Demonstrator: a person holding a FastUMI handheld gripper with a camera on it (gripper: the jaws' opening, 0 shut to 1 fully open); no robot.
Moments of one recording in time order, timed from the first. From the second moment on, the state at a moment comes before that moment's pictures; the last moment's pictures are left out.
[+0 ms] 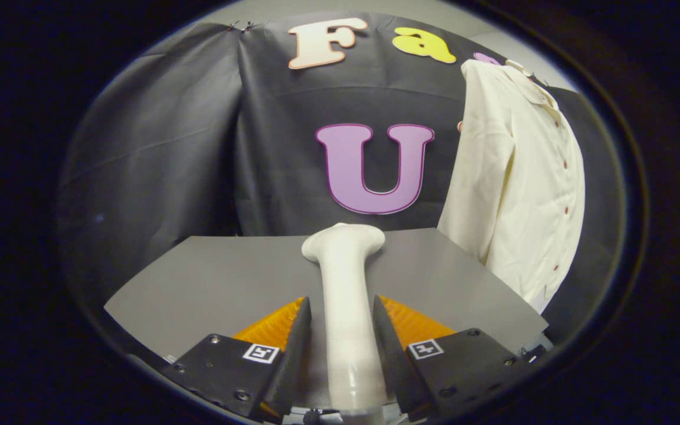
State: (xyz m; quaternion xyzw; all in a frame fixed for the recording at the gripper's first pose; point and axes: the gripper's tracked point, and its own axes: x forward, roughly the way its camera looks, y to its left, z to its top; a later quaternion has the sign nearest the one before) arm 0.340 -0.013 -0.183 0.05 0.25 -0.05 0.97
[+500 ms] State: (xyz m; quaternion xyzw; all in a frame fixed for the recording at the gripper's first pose) arm 0.312 -0.028 -0.161 0.10 0.19 -0.03 0.98
